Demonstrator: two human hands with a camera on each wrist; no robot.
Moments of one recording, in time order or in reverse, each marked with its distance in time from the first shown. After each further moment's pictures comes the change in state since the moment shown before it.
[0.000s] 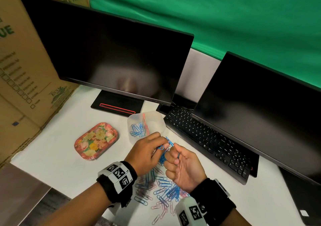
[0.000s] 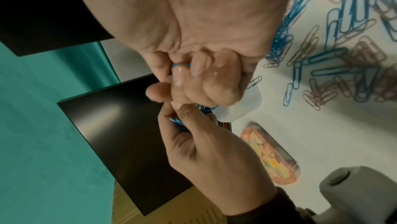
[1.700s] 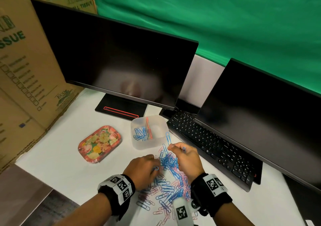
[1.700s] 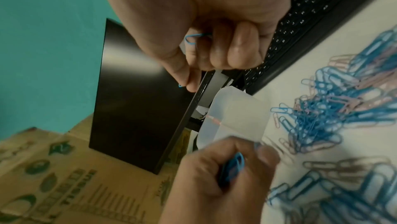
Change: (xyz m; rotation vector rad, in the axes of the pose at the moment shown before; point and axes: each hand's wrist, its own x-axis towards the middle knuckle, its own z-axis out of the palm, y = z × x) left_hand -0.033 -0.040 0.025 0.352 -0.348 -0.204; right_hand 0.035 -0.005 -0.011 -0.739 0.395 -0.457
